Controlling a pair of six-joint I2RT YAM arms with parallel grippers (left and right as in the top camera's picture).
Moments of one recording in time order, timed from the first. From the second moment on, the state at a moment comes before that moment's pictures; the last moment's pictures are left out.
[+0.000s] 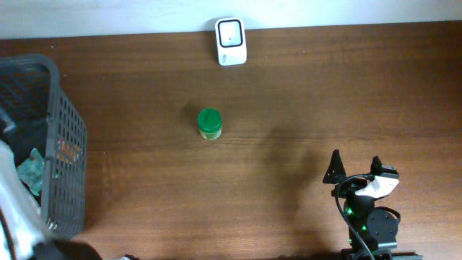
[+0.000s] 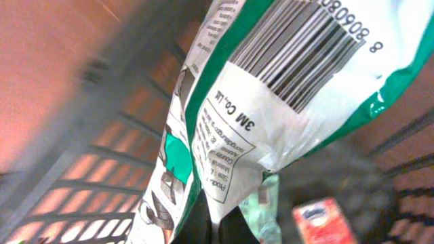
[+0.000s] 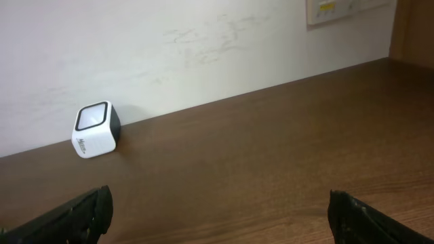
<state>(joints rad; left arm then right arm) 0.61 1.54 1.59 -0.80 -0.35 0.06 0.03 0.01 0.01 -0.06 0.15 0.25</state>
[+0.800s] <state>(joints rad) -0.19 1.19 1.60 -0.73 -0.23 -0.03 0.03 0.01 0.01 -0.06 0.15 0.25</state>
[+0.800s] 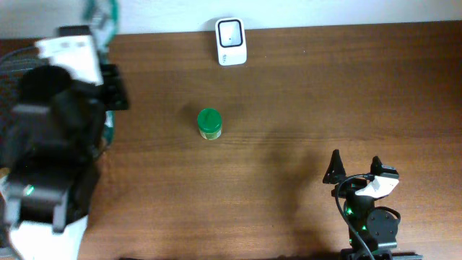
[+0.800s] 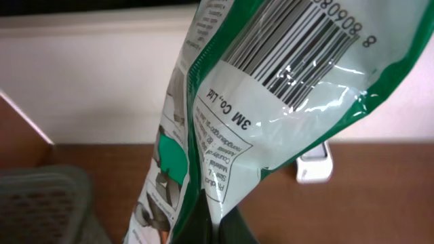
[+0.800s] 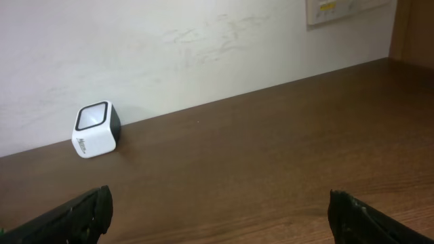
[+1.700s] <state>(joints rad) -0.86 1.95 1.60 -0.44 -0.37 -0.40 0.03 0.01 0.01 -0.06 0.15 0.25</state>
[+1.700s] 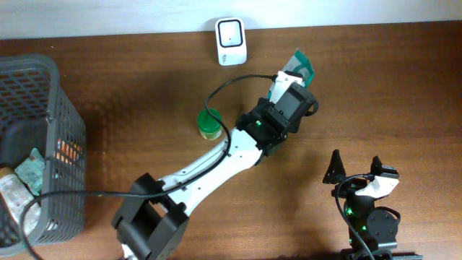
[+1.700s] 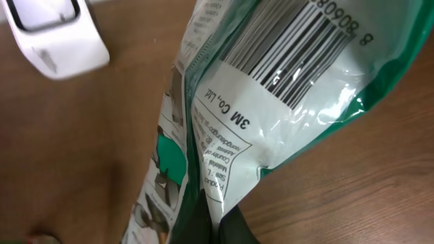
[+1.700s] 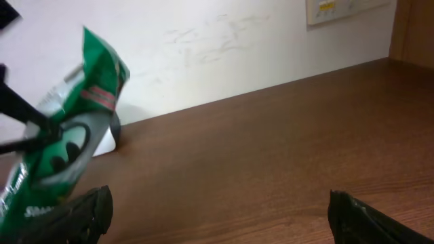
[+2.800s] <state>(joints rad) -0.49 1.50 1.85 -0.70 -0.38 -0.16 0.03 0.01 0.01 -0.06 0.15 0.25</state>
